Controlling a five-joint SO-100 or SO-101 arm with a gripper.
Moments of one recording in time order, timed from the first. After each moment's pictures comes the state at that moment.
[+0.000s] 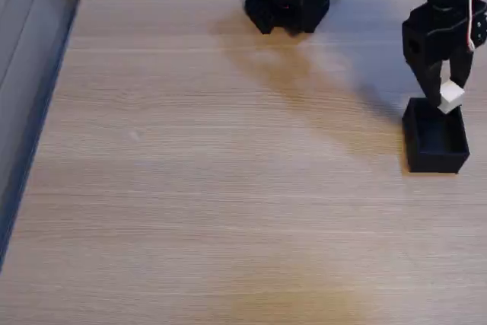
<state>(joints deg) -37.0 98.9 96.4 65.2 -81.4</state>
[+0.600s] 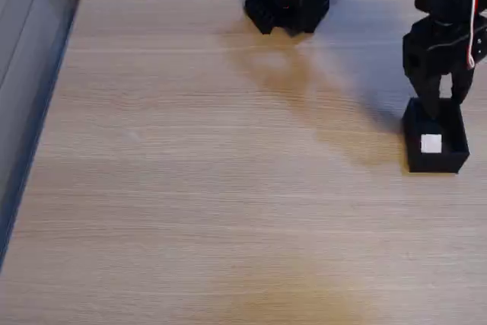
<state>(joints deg) -34.5 95.3 93.3 65.0 -82.7</state>
